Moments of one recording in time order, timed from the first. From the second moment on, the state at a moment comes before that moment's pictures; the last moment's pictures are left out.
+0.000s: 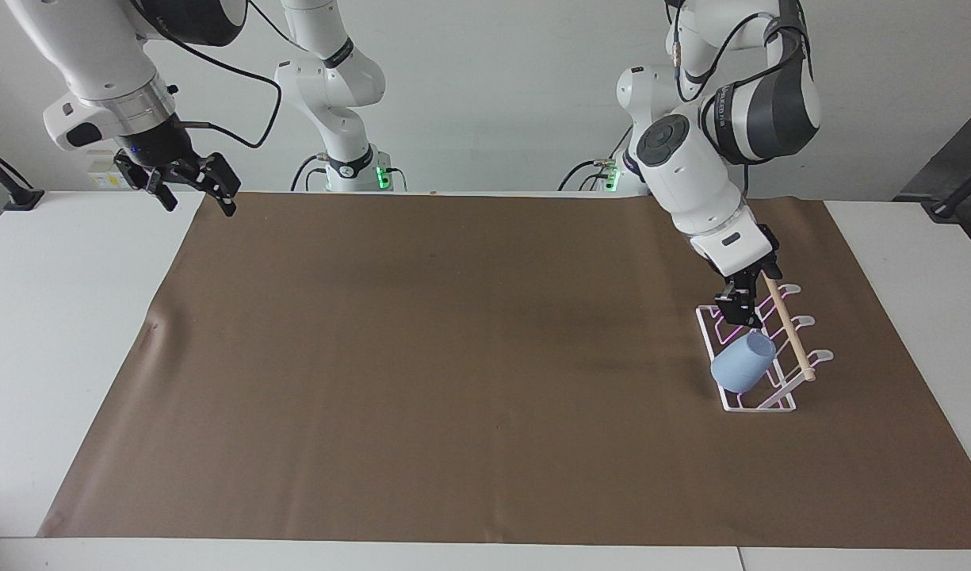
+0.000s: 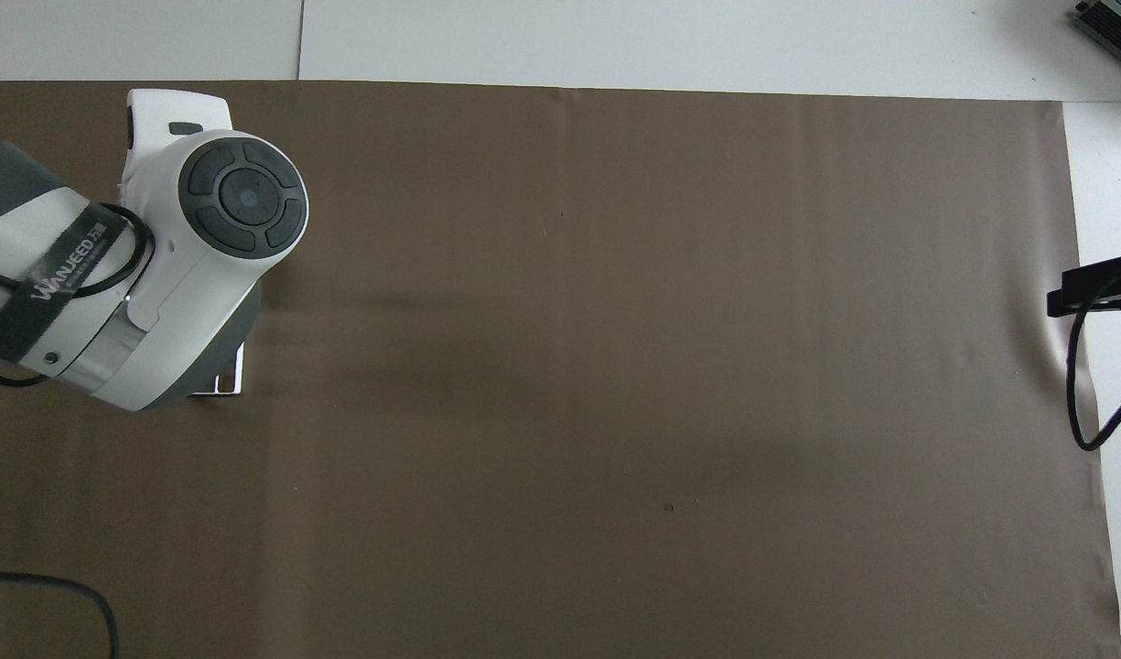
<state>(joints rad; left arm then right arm) -0.07 0.16 -0.32 -1.68 0.76 1.77 -1.38 0.02 -0.02 -0.14 -1.57 0.00 1.55 0.01</state>
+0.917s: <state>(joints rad) 0.00 0.03 -0.30 -1.64 0.27 1.77 -0.38 0.02 -0.02 -0.14 -1.57 0.00 1.55 0.00</state>
